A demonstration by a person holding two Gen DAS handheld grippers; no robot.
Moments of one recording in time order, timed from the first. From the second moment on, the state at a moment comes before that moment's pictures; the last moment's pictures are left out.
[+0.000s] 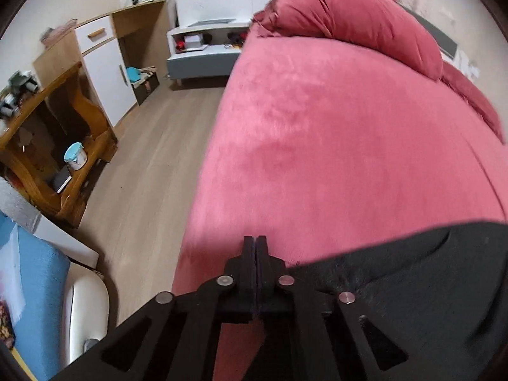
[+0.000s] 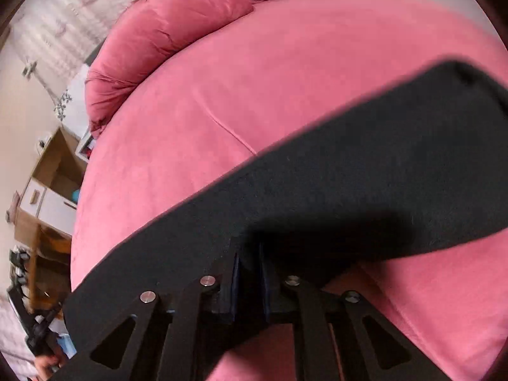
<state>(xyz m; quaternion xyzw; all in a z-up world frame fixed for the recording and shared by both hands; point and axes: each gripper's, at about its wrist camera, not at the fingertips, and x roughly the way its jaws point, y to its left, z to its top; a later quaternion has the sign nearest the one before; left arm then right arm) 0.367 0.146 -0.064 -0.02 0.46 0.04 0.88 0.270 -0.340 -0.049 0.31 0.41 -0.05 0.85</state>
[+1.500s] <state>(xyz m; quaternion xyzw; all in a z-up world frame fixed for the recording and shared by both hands) 0.098 0.167 -0.069 -0.24 0.48 0.05 0.84 -0.207 -0.655 -0.147 0.66 0.20 -0.29 0.67</state>
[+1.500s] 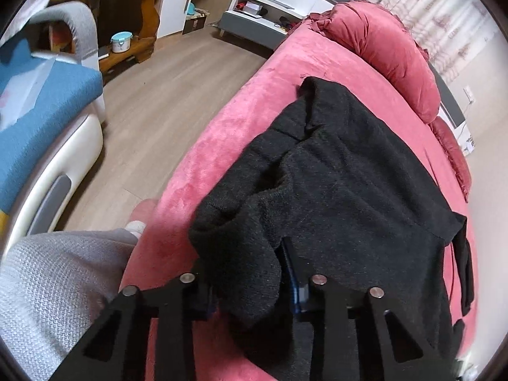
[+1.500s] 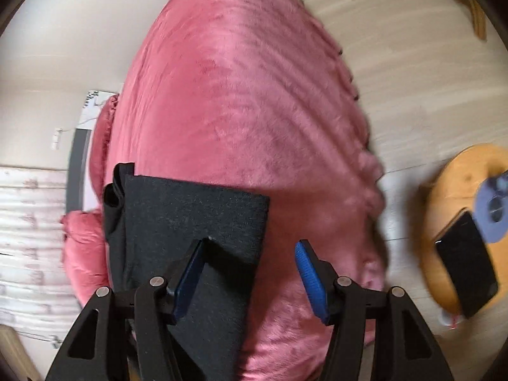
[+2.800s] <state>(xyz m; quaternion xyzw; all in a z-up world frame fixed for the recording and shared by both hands) 0.071 0.180 -0.076 -0.28 0.48 0.08 0.83 -0.072 -0.704 0.096 0.53 0.15 -0.13 0.83</state>
